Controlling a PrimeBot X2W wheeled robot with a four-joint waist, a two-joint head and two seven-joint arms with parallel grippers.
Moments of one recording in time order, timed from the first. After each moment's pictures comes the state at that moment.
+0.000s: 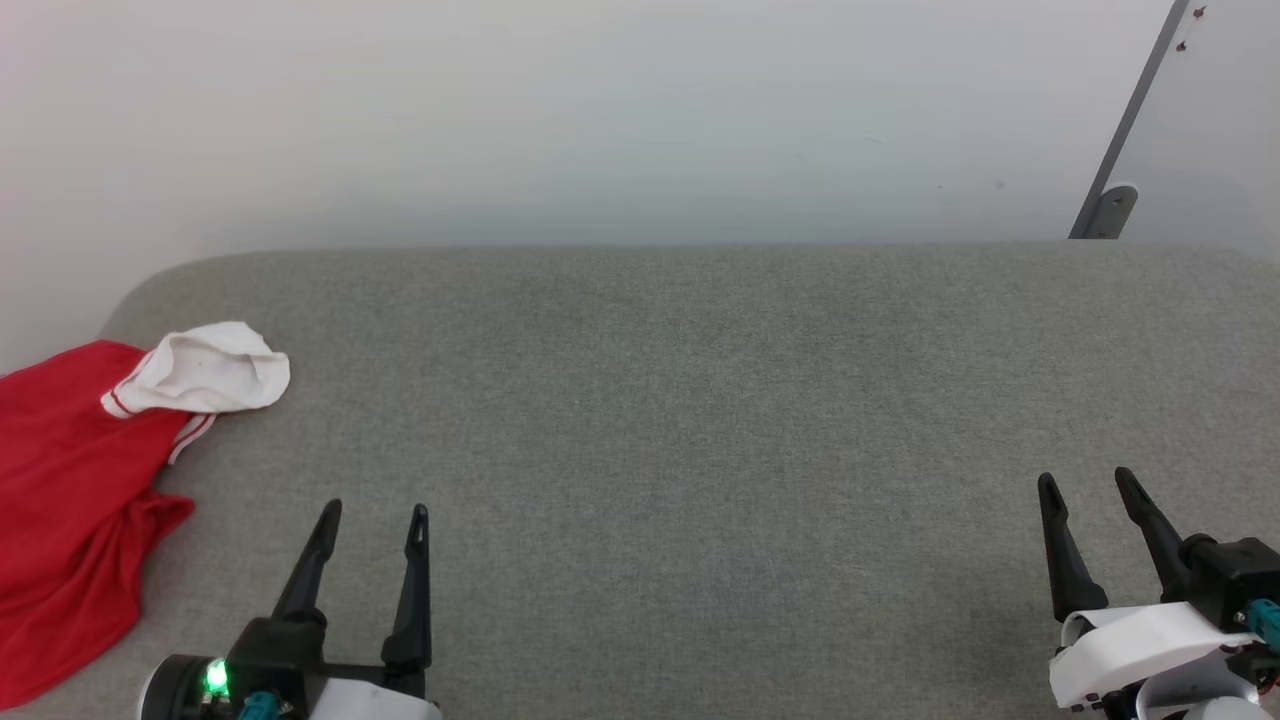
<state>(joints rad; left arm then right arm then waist) 0.02 0.11 0.00 0.07 -0.06 -0.06 -0.26 -0.12 -0.16 0.00 0.28 0.19 0.13 -0.22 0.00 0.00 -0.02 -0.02</state>
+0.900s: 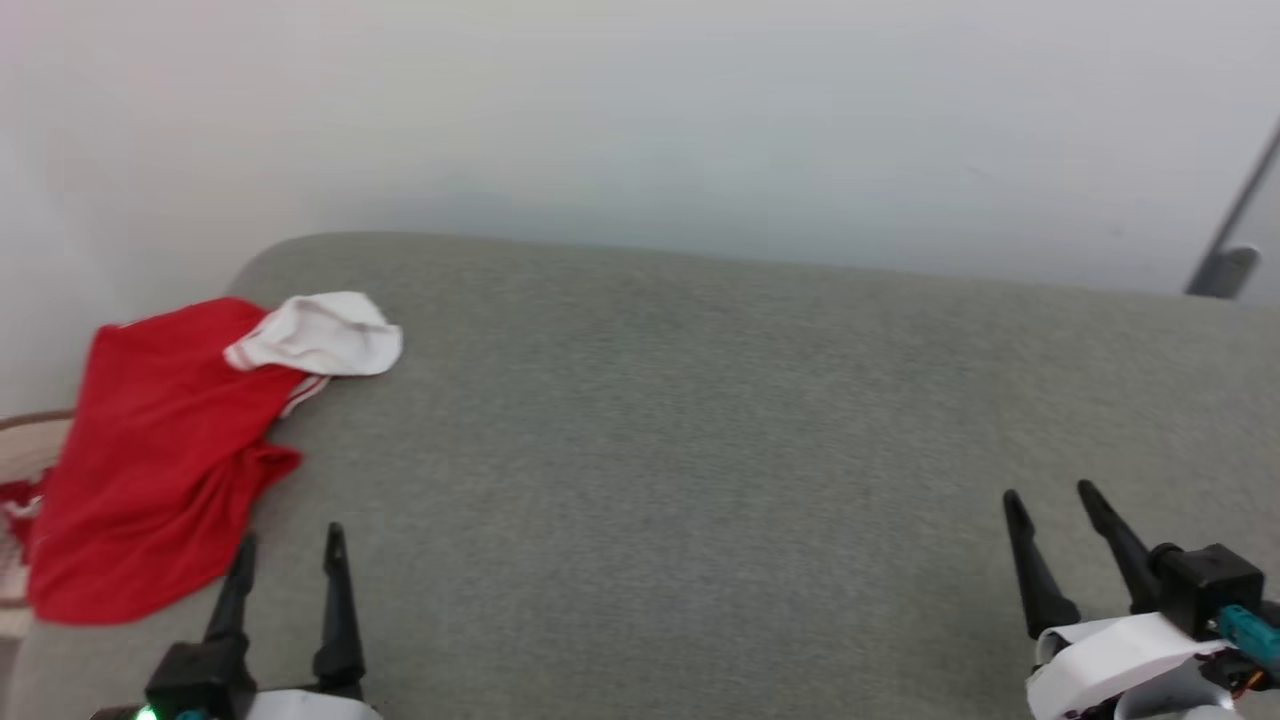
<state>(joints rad) 0.04 0.10 0.10 0.09 -0.11 -0.01 -0.26 -0.11 -0.19 0.08 0.27 0.24 0.13 -0.20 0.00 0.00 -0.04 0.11</state>
